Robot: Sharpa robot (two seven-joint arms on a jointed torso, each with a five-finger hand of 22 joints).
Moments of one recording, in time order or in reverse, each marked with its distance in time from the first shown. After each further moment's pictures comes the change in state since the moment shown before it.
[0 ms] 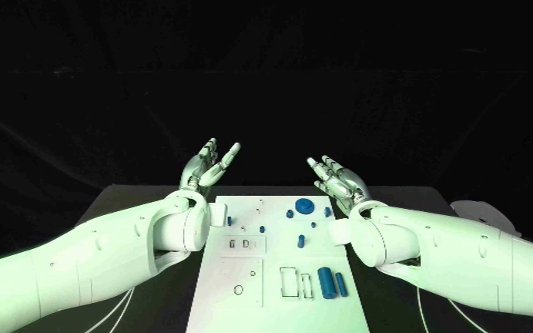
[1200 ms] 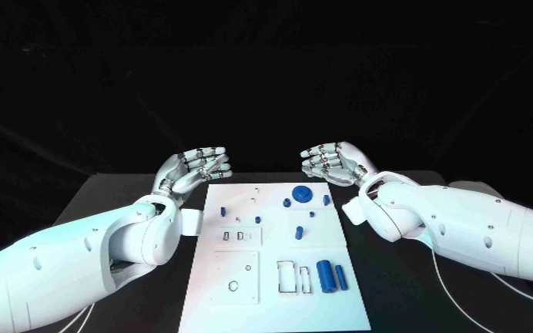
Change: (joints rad) left arm 0.015 -0.179 0.001 0.187 -0.016 0.118 0.034; left_hand 0.256 -0.007 0.199 -0.153 0.003 0.760 0.078 0.294 0.182 0.961 0.054 0.136 0.065 0.910 -0.025 0.326 0.206 0.102 0.802 -0.016 0.308 0.095; right arm 0.101 -0.044 -0.011 -0.081 -0.573 0.054 -0.078; right_hand 0.342 -0.135 0.254 -0.269 -0.068 0.756 0.075 0.235 0.145 0.919 -0.012 0.063 0.046 0.909 -0.033 0.214 0.131 0.015 0.708 -0.023 0.288 0.092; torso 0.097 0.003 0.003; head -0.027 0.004
